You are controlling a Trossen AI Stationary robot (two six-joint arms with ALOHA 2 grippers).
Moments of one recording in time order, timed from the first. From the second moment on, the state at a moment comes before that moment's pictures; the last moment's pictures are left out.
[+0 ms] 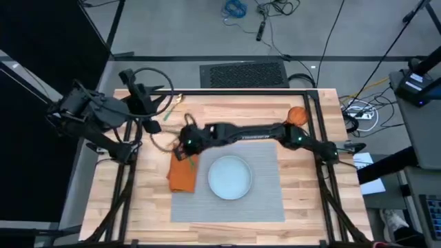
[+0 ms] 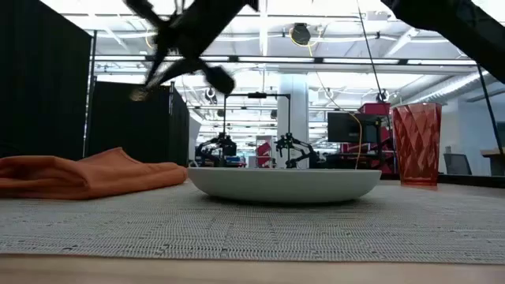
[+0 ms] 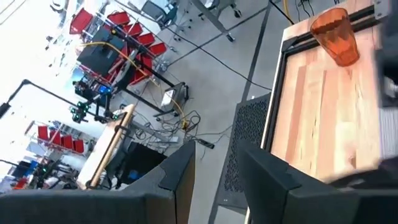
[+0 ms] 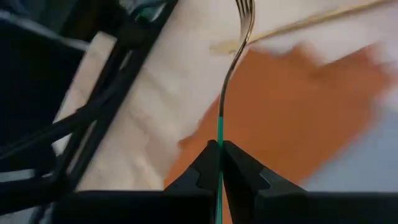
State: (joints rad) left arm -0.30 1.29 1.98 -1.26 -0.98 0.35; right arm 0.02 2.43 2.36 -0.75 0.02 1.05
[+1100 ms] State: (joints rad) left arm -0.45 1.31 1.98 -1.24 -0.91 0.48; right arm 0.20 2.61 2.36 -0.54 0.41 1.66
